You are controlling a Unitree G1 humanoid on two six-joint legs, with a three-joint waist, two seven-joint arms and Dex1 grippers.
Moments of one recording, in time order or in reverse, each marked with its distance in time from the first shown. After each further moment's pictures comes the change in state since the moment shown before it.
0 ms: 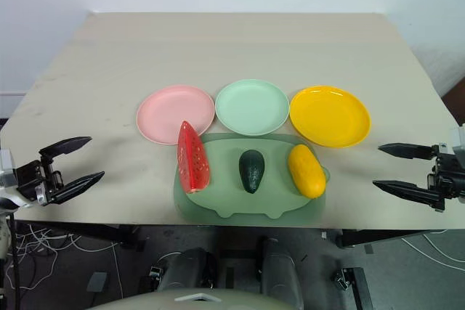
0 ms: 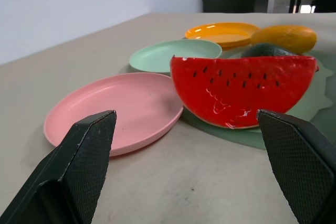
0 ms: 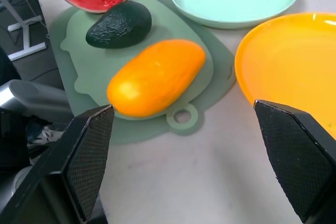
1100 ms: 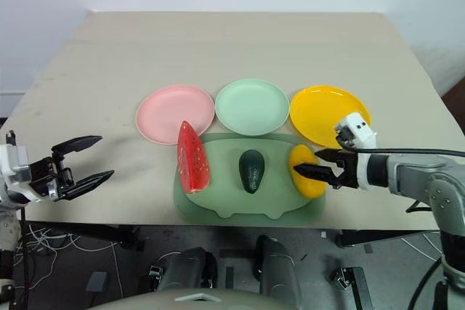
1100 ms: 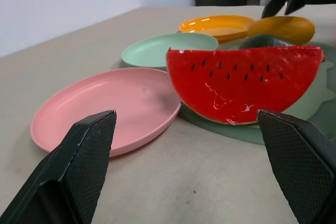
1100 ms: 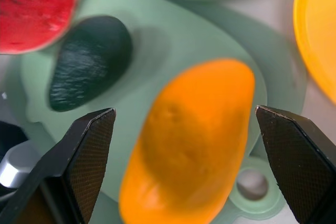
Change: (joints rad) left arm -0.059 -0.012 -0.050 0.044 0.052 -0.029 0.013; right arm -0.242 0.188 0.233 -0.612 0.239 1.082 -0.947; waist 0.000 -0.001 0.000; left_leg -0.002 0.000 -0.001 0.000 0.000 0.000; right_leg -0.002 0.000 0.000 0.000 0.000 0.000
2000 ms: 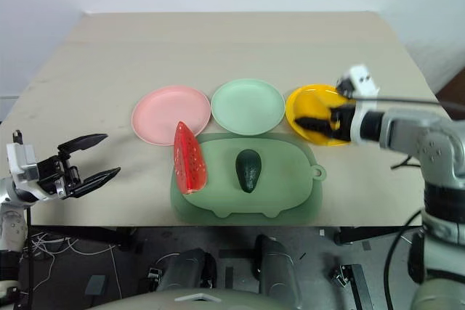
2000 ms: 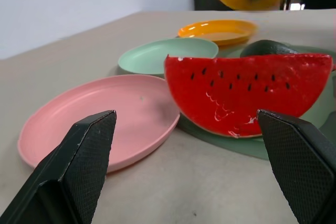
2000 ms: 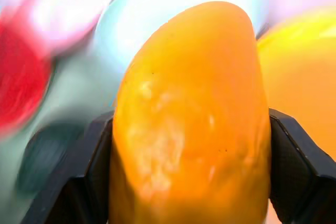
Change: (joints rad) left arm 0.002 -0.022 -0.027 -0.043 0.000 0.002 0.051; right arm -0.427 0.066 0.081 0.313 -0.120 -0.084 -0.094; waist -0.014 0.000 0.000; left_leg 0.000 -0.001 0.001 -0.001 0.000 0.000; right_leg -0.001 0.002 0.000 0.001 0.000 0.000
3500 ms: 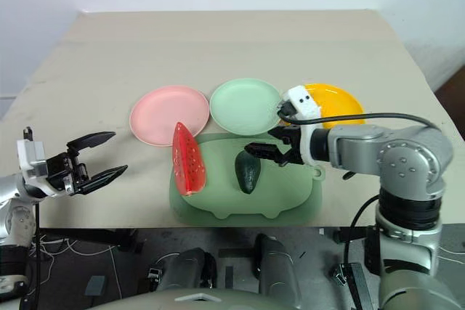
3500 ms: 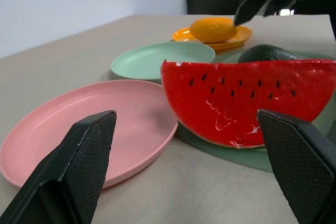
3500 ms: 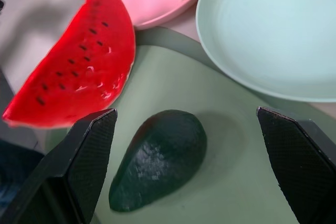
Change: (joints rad) left arm -0.034 -0.016 -0.037 0.010 0.010 0.006 -0.002; right arm 0.048 0.282 -0.006 -0.371 0.386 0.368 -0.419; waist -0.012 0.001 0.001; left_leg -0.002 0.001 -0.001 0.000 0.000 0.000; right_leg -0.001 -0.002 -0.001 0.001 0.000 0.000
